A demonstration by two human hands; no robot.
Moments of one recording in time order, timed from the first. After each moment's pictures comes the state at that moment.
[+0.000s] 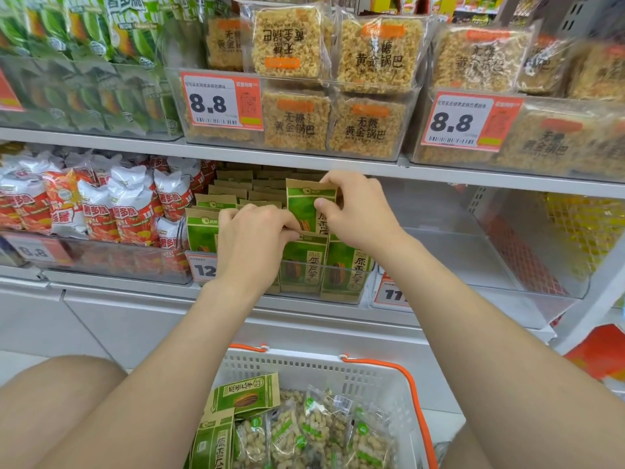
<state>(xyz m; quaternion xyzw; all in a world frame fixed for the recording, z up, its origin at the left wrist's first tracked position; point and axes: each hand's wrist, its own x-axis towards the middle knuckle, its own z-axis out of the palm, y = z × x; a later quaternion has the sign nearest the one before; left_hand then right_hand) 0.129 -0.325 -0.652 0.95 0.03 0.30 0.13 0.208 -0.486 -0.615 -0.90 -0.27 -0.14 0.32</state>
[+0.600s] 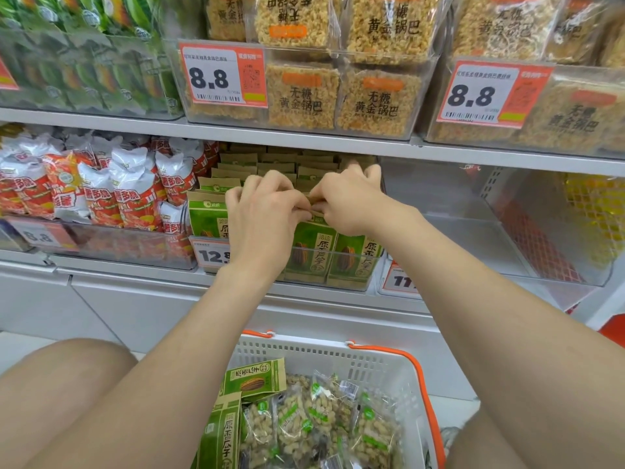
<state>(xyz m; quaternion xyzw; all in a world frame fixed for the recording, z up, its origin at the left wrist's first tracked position) 0.141 -0.328 -0.666 0.92 0.01 0.37 0.15 0.221 -0.466 -0.620 -0.94 -0.32 -0.08 0.03</state>
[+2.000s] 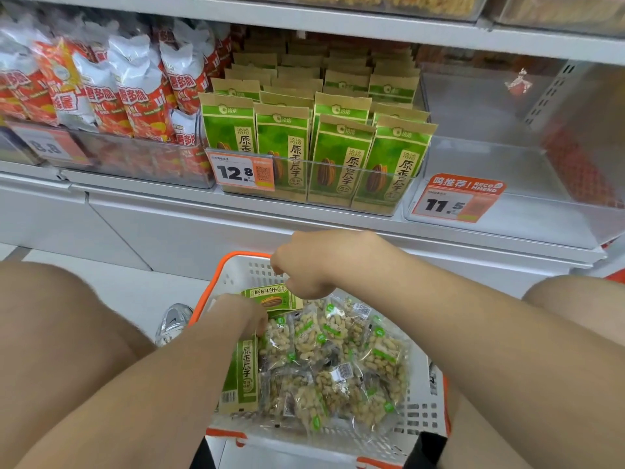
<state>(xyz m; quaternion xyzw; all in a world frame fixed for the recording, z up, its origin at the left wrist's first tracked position) 0.049 -0.272 -0.884 0.86 -0.02 -0.50 -0.09 0.089 -0.416 -0.715 -0.84 -0.47 0.23 -0.15</state>
